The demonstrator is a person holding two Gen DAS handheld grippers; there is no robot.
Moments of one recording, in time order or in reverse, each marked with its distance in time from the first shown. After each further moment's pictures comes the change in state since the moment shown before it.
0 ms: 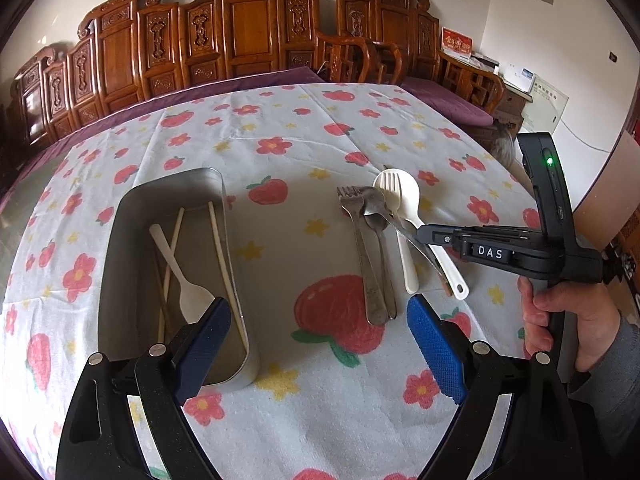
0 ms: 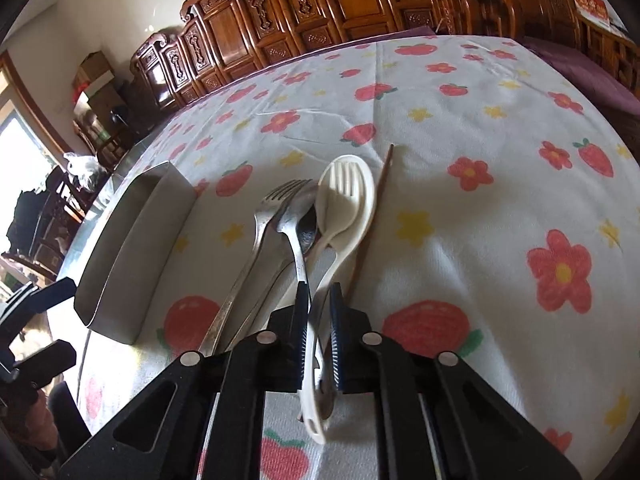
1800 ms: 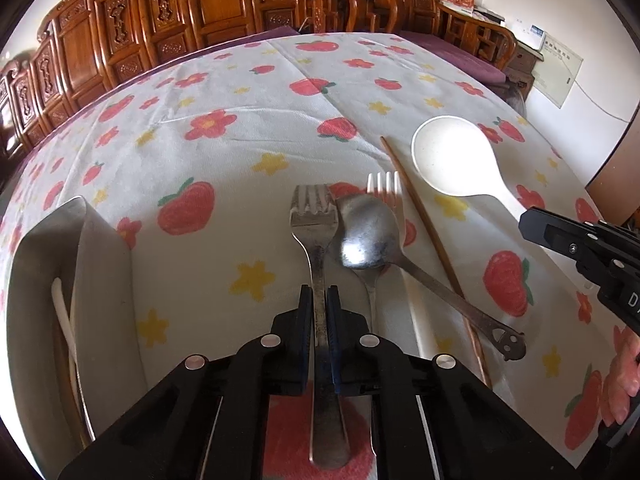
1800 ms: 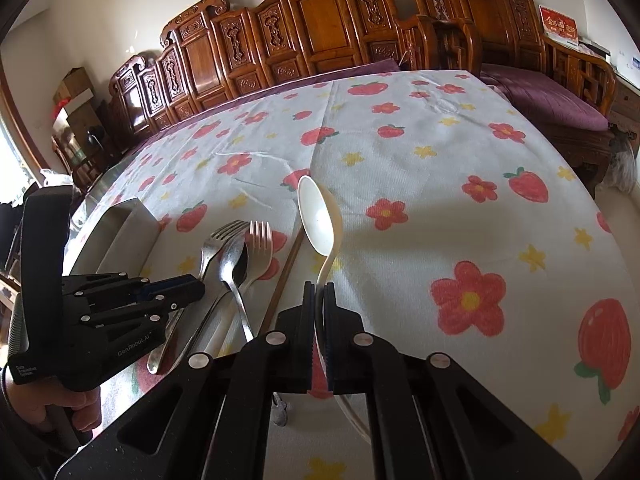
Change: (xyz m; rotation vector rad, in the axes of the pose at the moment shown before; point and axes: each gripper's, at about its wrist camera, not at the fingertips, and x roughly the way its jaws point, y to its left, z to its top) left arm 0.133 -0.036 0.047 0.064 0.144 0.022; right arm -0.039 -0.029 0.004 -0.002 -0.121 -0.124
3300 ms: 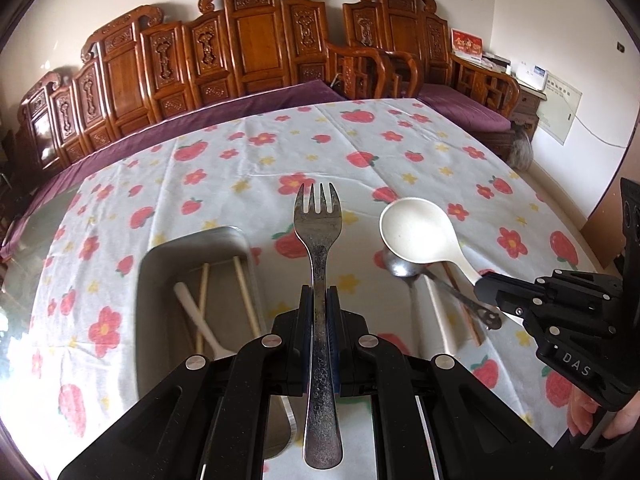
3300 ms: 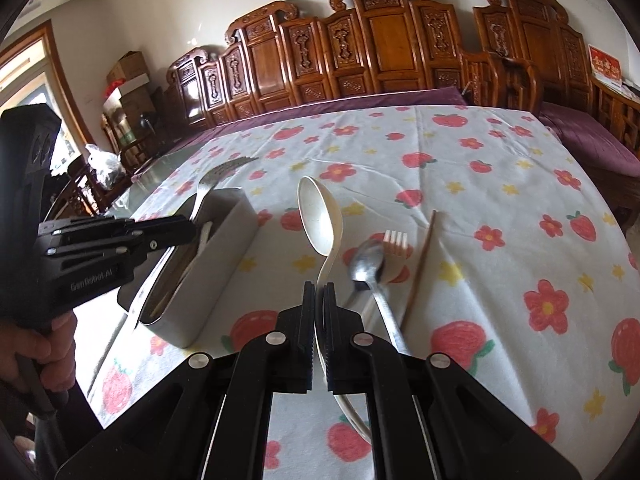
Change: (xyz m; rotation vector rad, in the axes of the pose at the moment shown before) left arm -0.123 0.055 -0.019 -0.030 -0.172 0.067; right arm -0.034 0.094 -0.010 -0.138 -0.045 0.133
